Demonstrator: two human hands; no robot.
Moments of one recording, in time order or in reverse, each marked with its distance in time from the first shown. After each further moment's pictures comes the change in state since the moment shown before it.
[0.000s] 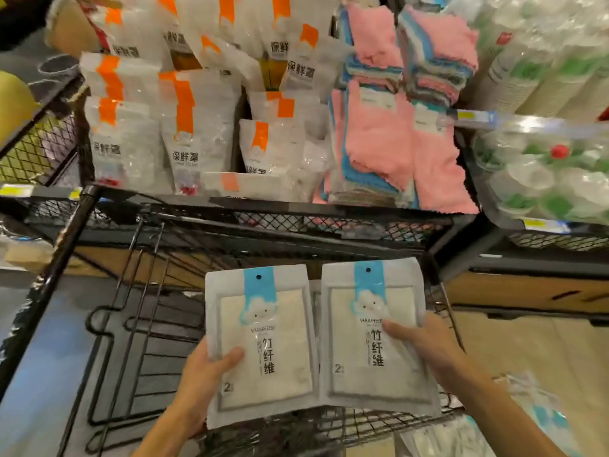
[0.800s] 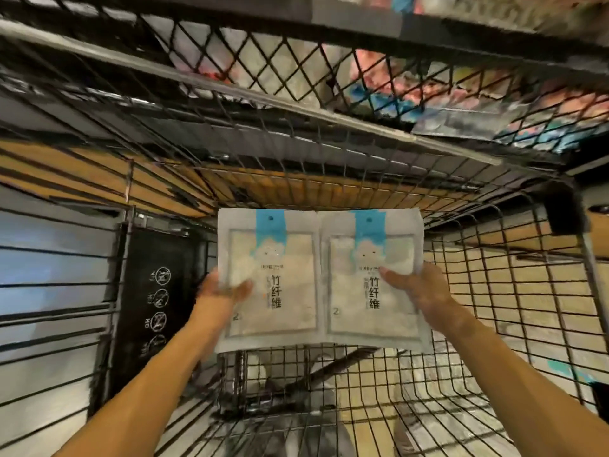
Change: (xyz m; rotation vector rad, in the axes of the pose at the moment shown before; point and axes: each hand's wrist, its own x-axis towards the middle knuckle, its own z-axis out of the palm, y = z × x) left_hand 0.258 -0.173 0.034 0.058 0.028 -0.222; right_hand 0.252 0.172 0.039 -0.234 0.114 0.171
